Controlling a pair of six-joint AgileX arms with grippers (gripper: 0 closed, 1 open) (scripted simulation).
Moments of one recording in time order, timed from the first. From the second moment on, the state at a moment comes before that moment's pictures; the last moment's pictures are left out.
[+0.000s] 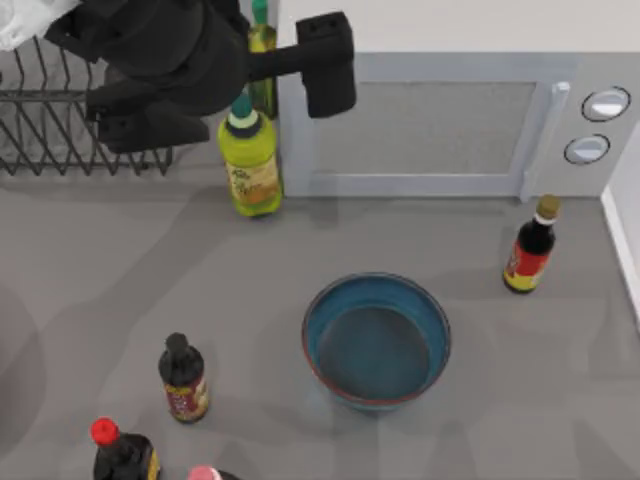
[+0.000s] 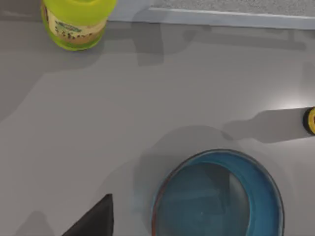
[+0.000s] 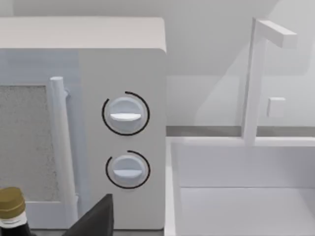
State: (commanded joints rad) left arm -0.62 1.60 1.60 -1.02 0.00 -0.60; right arm 0.00 0.00 0.00 0.00 0.00 0.00
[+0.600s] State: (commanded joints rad) left arm -0.92 2.37 2.37 -1.51 0.01 -0.89; right arm 0.00 0.00 0.00 0.00 0.00 0.00
